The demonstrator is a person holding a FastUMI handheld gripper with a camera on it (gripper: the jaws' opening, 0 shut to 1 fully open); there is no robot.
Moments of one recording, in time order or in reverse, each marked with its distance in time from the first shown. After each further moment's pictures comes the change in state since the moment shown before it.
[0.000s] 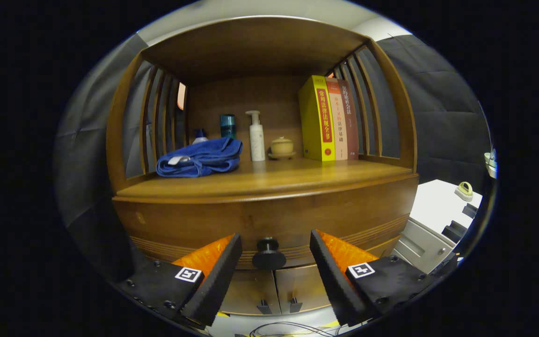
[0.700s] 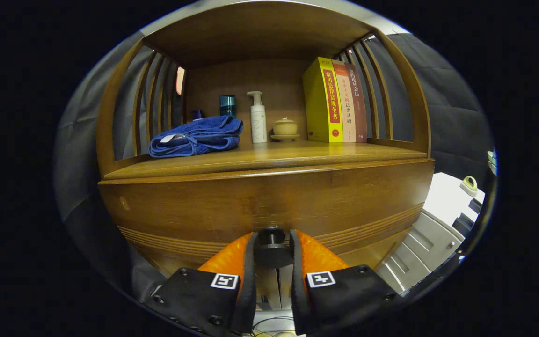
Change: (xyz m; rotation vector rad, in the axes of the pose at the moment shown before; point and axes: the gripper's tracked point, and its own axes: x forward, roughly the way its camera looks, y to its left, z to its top) arm 0.014 0.004 -0.026 -0.012 0.065 0.002
